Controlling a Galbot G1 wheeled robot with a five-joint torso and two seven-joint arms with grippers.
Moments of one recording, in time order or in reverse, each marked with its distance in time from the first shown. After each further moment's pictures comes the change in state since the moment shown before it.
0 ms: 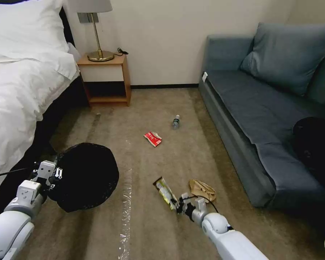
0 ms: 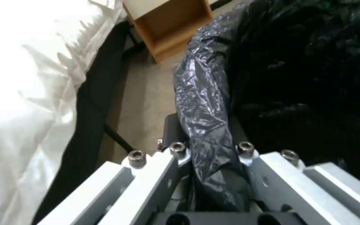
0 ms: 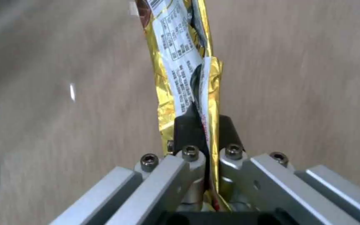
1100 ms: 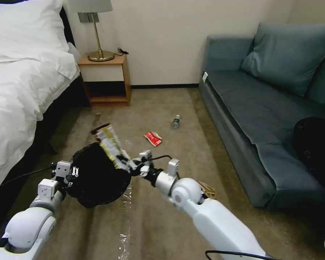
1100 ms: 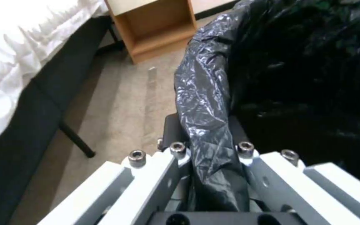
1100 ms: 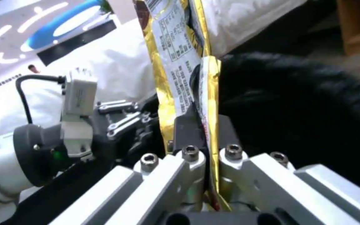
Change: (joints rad) left arm -0.165 -0.121 0.143 0.102 0.009 -0.026 0.015; right arm 0.170 0.070 -0.282 0.397 0.349 -0.007 -0.014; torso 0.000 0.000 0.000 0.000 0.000
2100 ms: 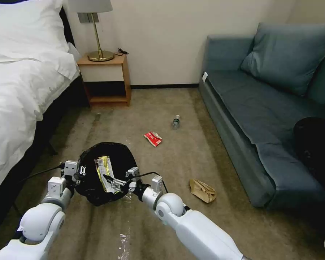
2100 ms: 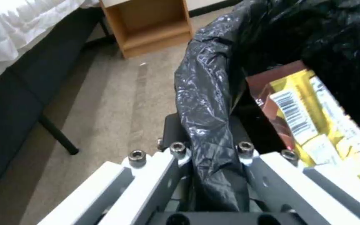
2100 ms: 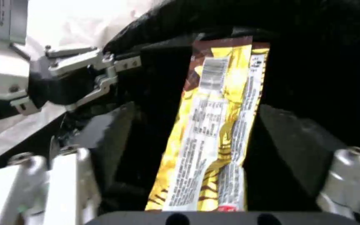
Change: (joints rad) left arm -0.064 -0.024 0.047 0.075 -0.012 -0.022 0.012; right arm -0.006 0.073 -0.047 -0.200 -0.099 0.115 0.034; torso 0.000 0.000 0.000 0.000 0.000
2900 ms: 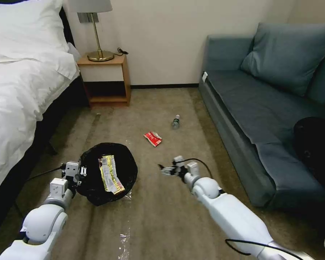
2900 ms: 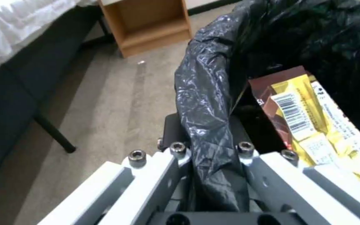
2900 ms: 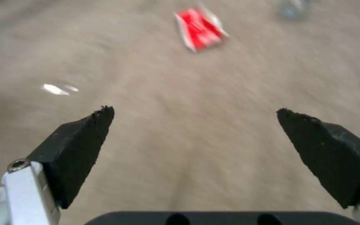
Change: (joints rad) left arm -0.010 -0.043 0.026 0.027 0.054 -0.024 0.003; right arm 0.102 -0.172 0.216 -0.326 -0.232 -0.109 0.172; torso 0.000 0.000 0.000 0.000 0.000
